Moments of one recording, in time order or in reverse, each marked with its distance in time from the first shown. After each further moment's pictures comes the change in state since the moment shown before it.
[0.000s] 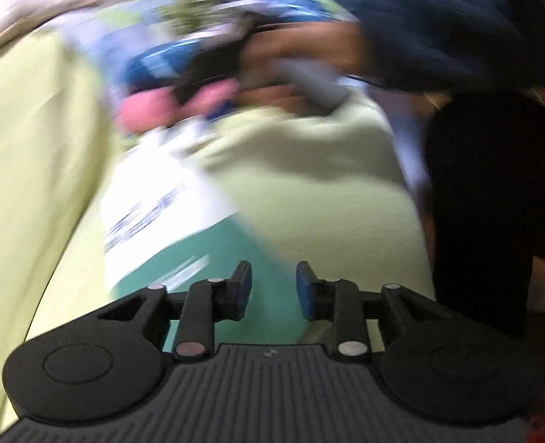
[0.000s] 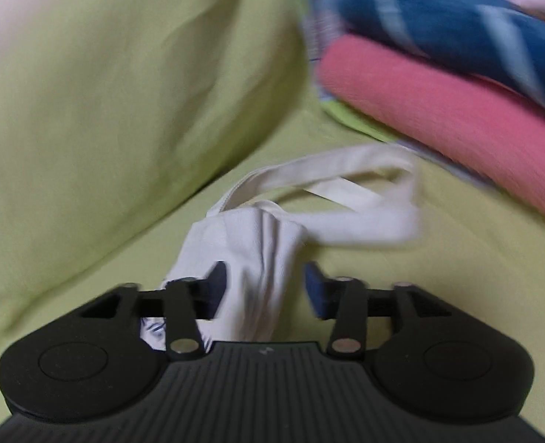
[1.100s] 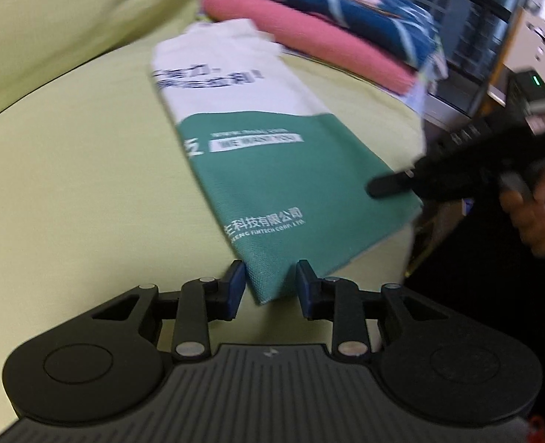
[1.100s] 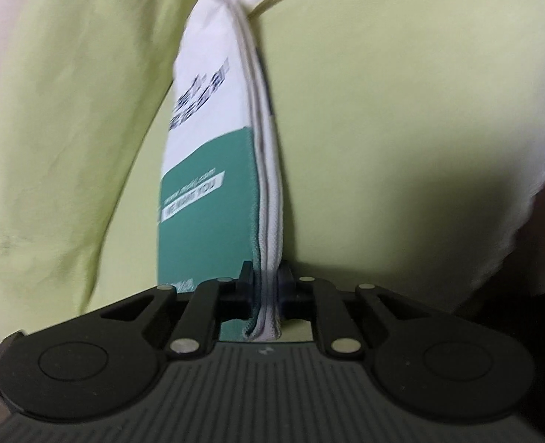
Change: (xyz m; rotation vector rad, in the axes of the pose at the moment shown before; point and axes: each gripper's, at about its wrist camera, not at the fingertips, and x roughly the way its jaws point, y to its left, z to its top) left arm 0.036 0.012 -0.033 -0.499 0.146 -0.127; right arm -0.098 -0.014 -0.144 0.365 0.313 0.034
